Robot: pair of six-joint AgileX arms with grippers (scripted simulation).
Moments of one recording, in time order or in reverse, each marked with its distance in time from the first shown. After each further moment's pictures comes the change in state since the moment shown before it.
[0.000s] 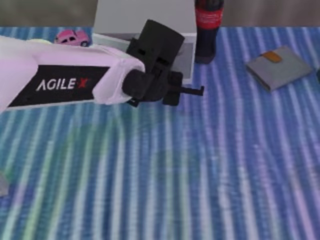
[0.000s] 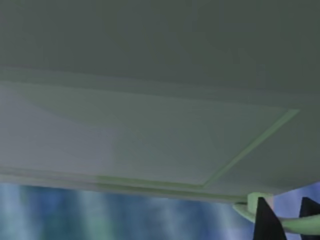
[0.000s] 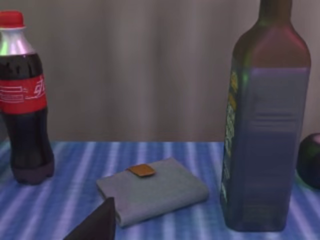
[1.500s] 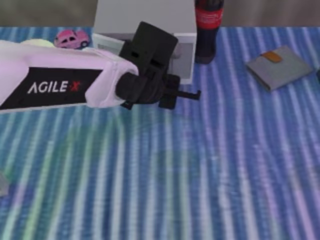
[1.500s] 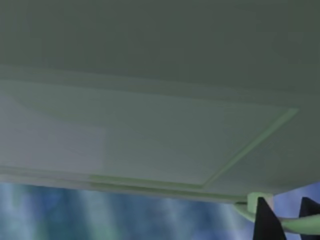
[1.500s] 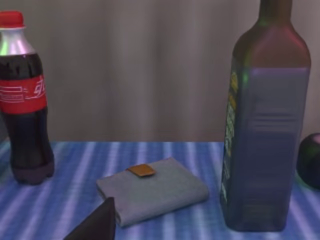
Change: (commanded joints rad) left arm 0.011 -0.031 -0.048 0.026 0.038 0.047; right arm 0.000 0.000 0.000 0.000 0.000 0.000
